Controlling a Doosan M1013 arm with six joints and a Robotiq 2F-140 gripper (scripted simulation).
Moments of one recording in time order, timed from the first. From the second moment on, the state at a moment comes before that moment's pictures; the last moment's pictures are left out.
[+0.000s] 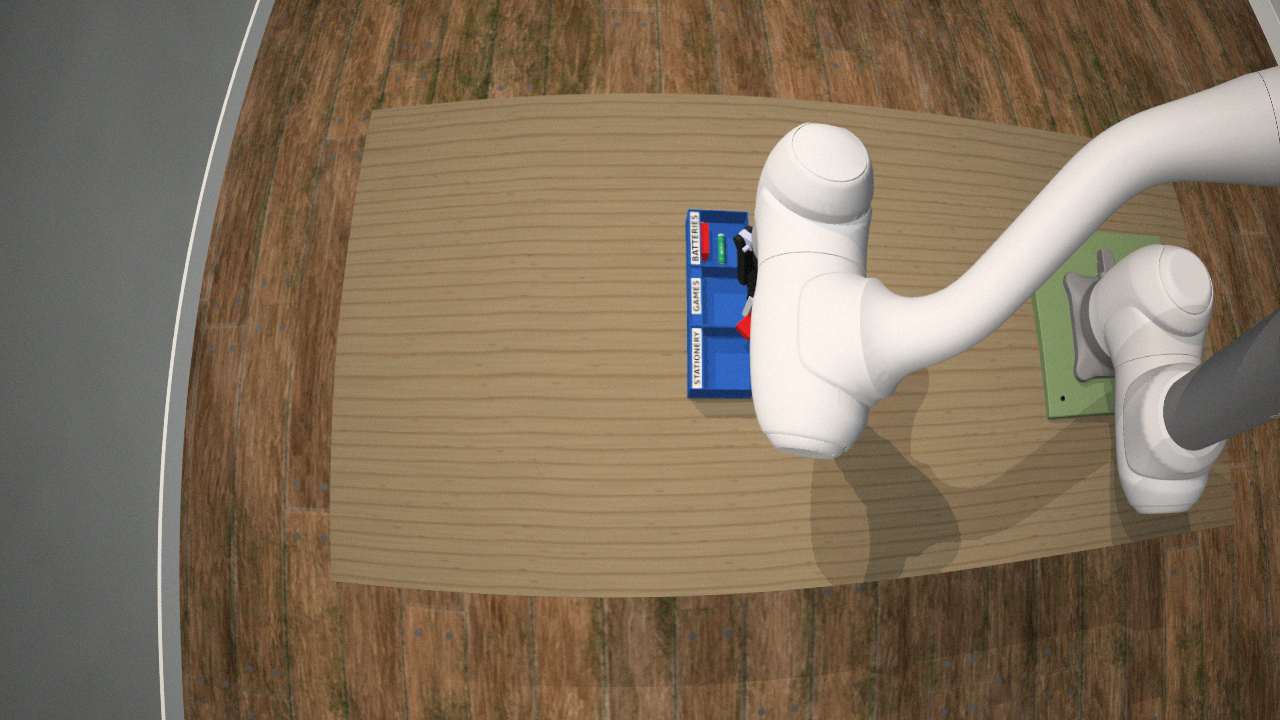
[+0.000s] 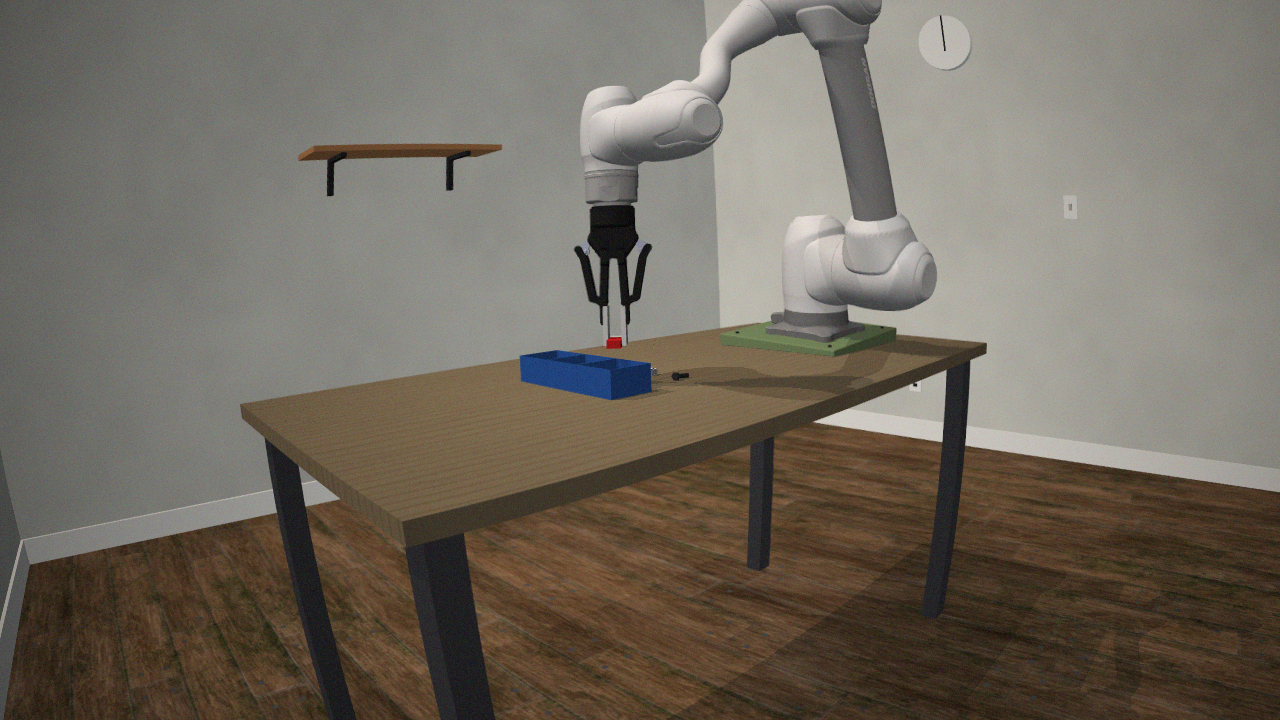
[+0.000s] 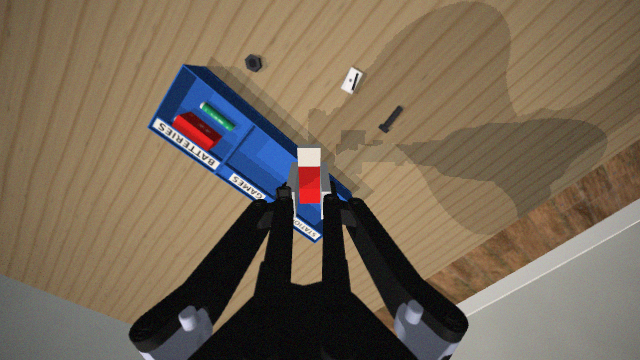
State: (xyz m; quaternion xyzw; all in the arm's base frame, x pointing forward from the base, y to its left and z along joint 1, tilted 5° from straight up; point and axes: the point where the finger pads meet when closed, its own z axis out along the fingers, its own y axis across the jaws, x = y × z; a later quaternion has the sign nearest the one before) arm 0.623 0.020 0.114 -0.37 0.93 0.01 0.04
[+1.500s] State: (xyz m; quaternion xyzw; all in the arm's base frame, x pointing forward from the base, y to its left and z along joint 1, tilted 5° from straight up) arm 0.662 0.067 0.104 -0.71 0.71 -0.01 0.04
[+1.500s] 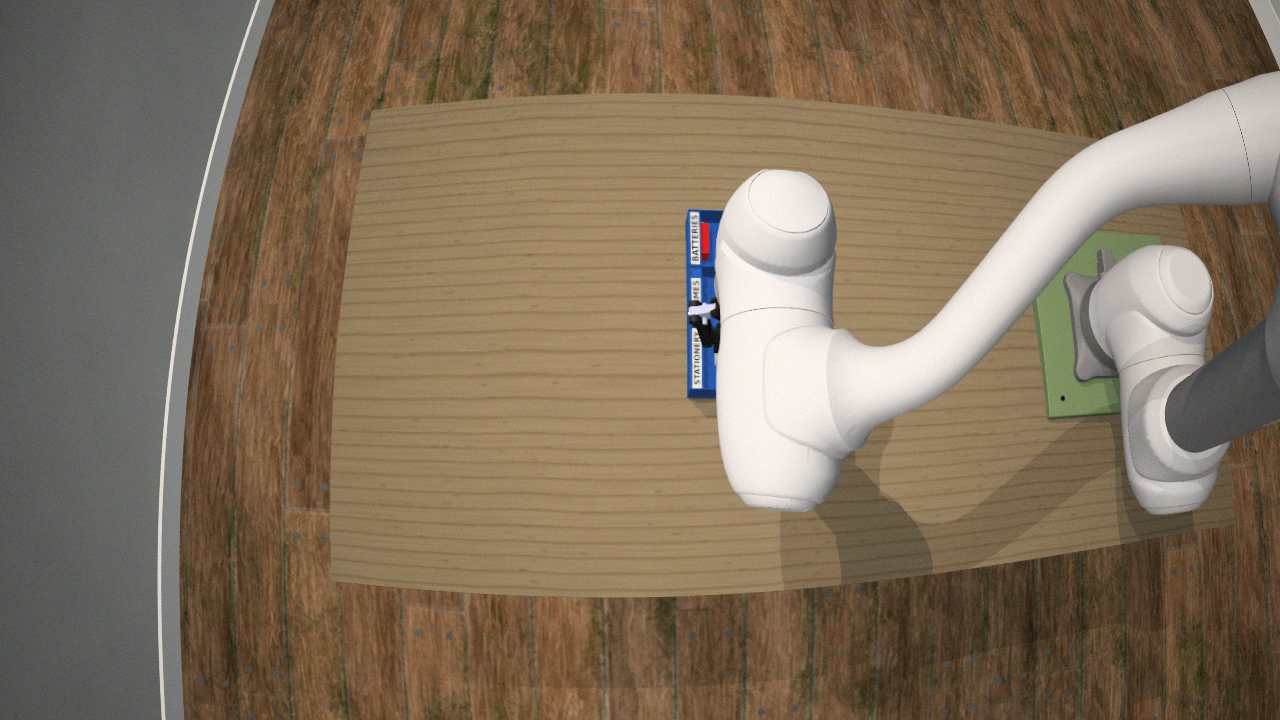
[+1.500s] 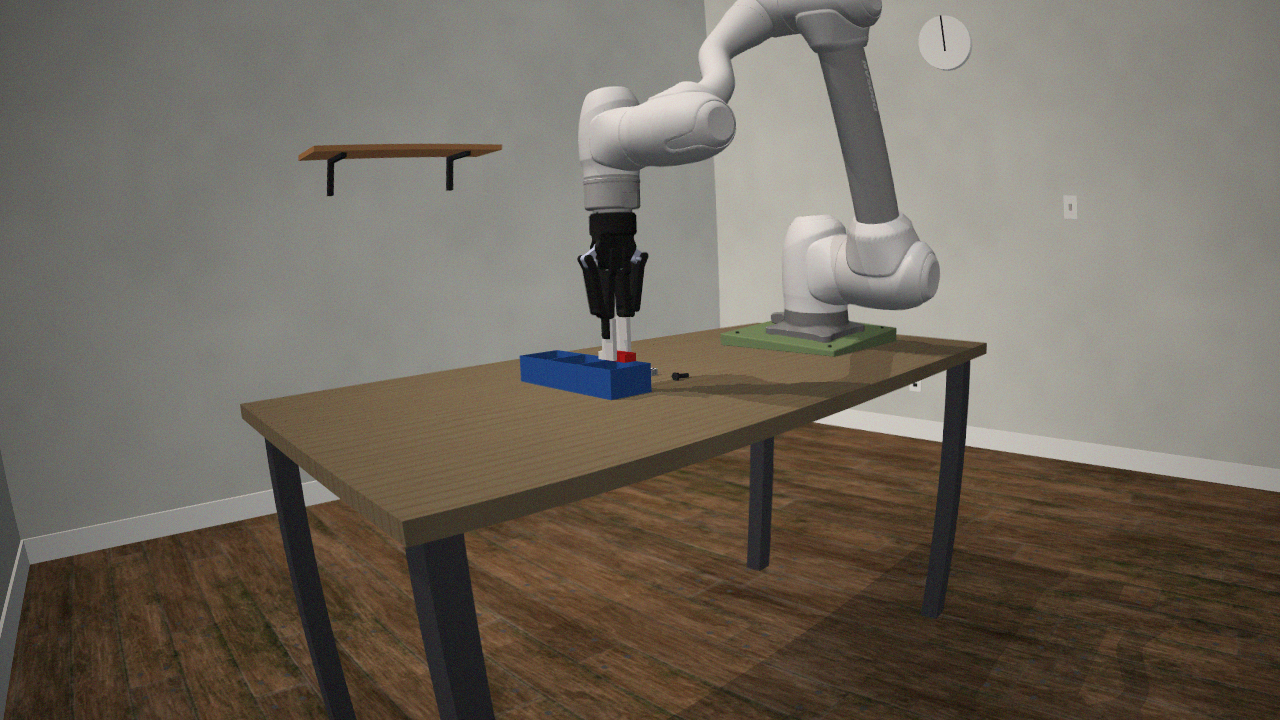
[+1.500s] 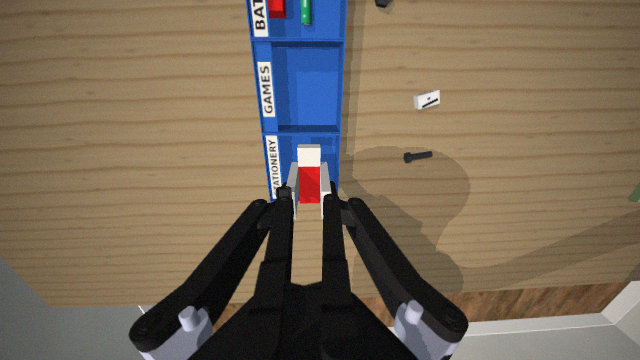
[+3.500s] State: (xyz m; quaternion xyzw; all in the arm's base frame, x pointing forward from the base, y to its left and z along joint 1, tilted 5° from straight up) arm 0.664 0.069 0.078 -0.71 0.71 -0.01 0.04
